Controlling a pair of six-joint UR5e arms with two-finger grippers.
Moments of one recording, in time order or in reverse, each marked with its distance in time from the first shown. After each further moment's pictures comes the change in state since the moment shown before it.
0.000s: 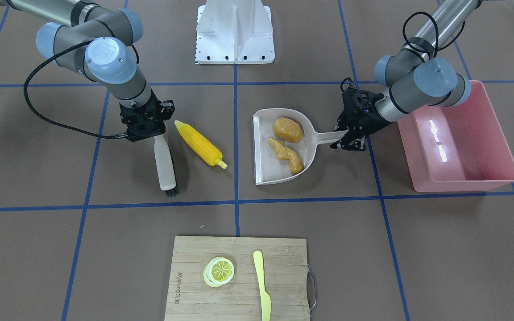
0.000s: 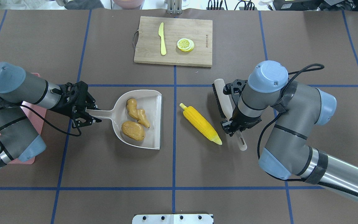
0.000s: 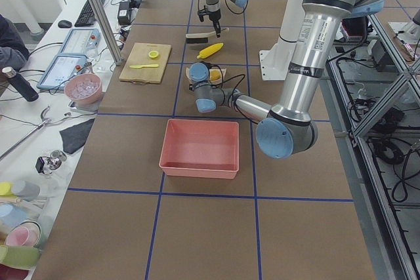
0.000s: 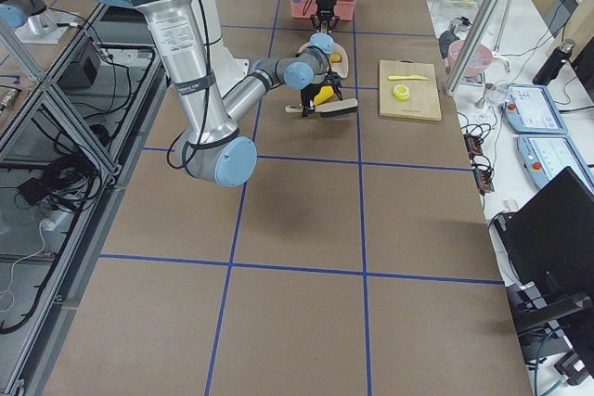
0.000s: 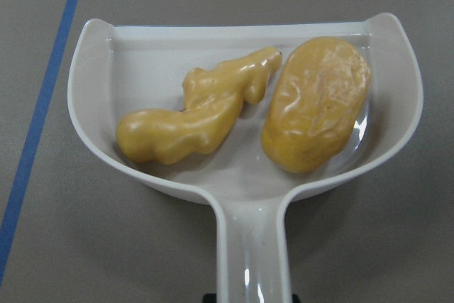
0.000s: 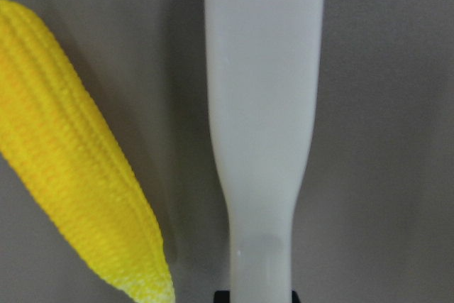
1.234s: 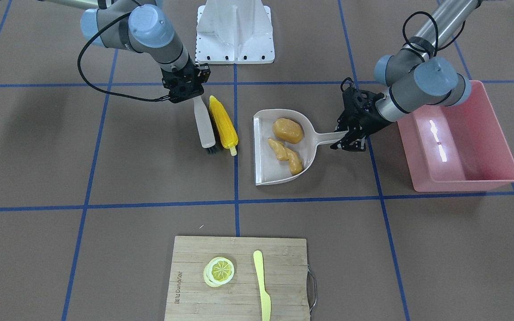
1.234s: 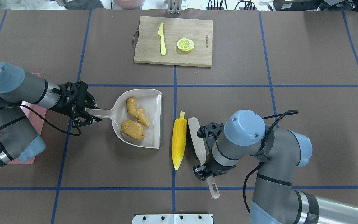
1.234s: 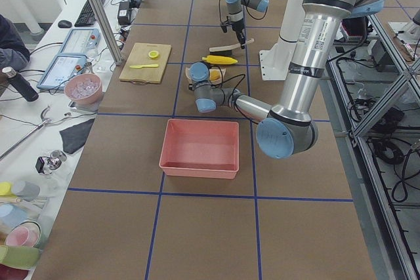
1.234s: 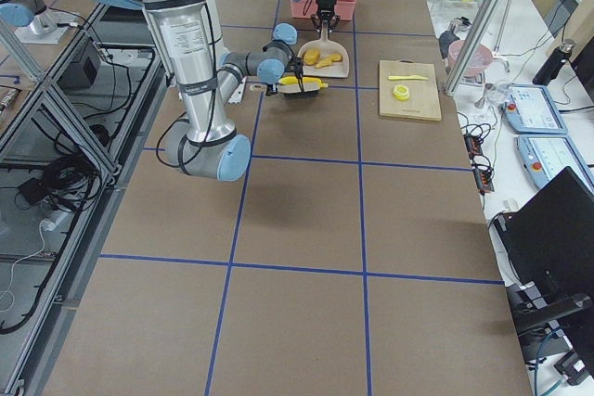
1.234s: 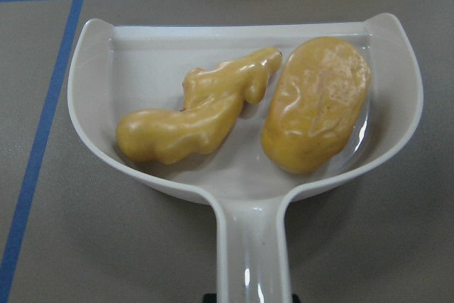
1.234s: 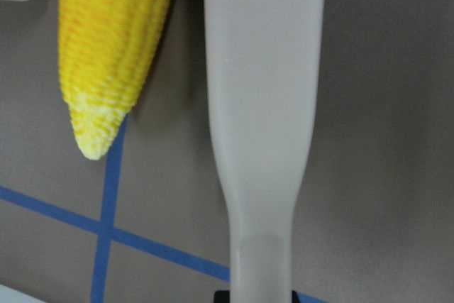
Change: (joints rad) left arm -0.001 0.002 -0.004 -0.001 0.012 0.011; right arm -0.256 -0.019 0.082 0.163 -0.017 0.267
